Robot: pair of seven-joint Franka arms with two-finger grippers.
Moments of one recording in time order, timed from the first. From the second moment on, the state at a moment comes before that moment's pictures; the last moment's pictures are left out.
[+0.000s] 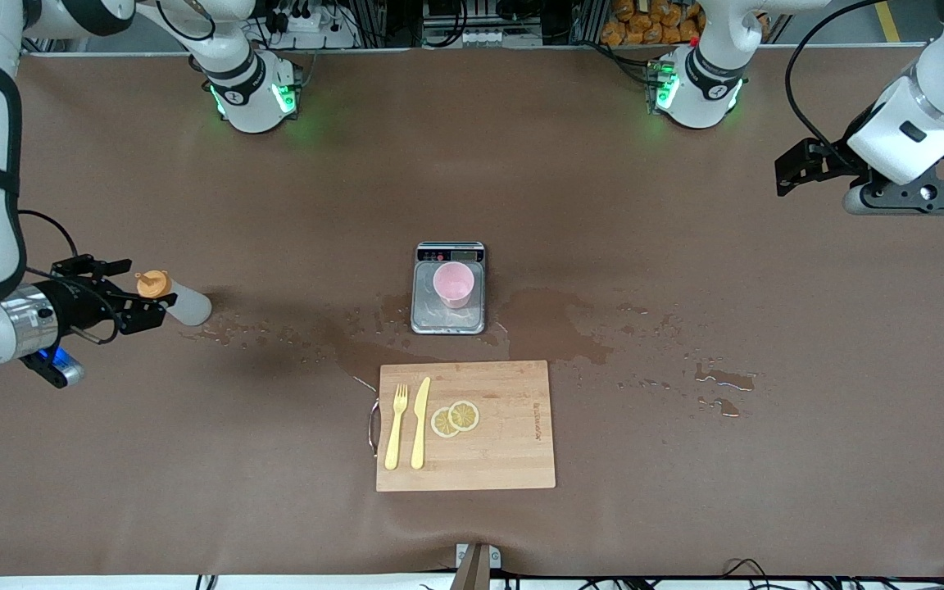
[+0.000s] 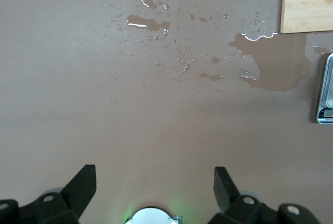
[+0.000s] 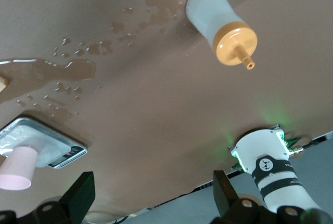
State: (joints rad) left arm -0.14 -0.05 -0.05 -1.63 0.00 1.49 -0.14; right arm -0.11 0.61 0.10 -1.08 0.21 1.11 0.65
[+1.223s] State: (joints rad) left arm -0.13 -0.05 -0.05 -1.64 0.00 1.49 -0.14; right arm -0.05 0.16 0.08 -1.50 0.08 1.46 0.41
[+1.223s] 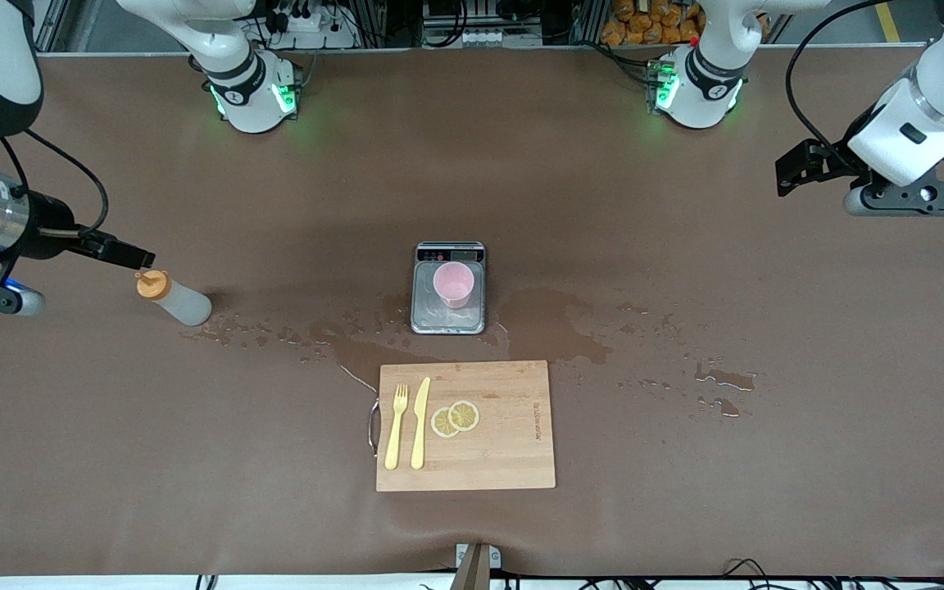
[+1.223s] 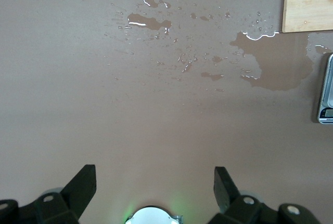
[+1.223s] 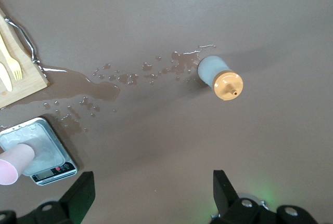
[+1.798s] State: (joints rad) left arm -0.13 -0.05 -0.05 -1.64 0.00 1.49 -0.14; right arm -0.04 0.07 0.09 -1.69 0.04 1.64 0.39
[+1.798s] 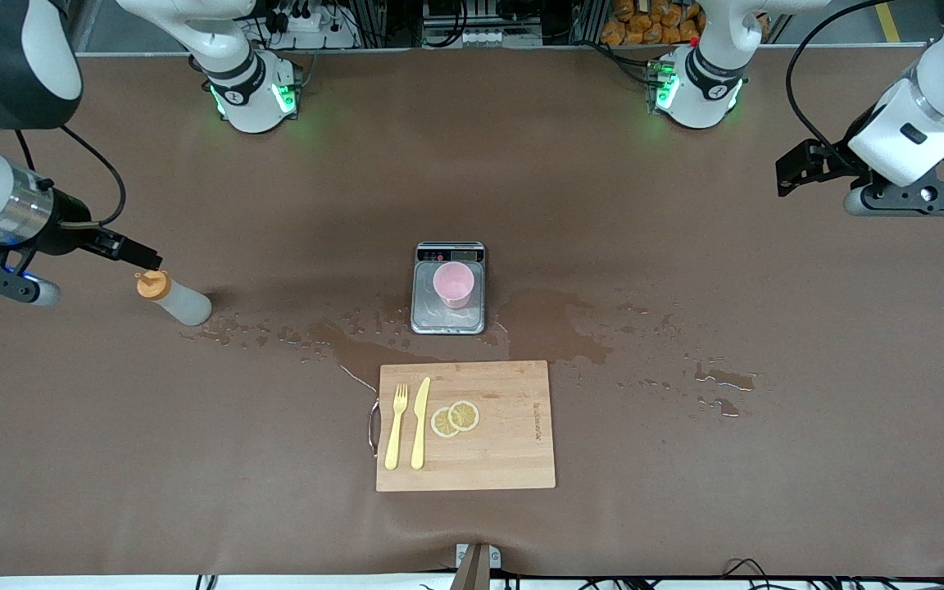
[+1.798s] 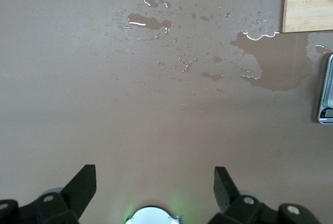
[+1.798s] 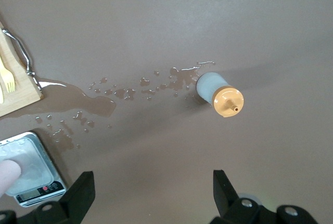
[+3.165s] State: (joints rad) left arm -0.13 -0.05 -0.05 -1.64 0.00 1.49 -0.14; right arm -0.04 0.03 0.10 -1.64 -0.04 1.64 0.31
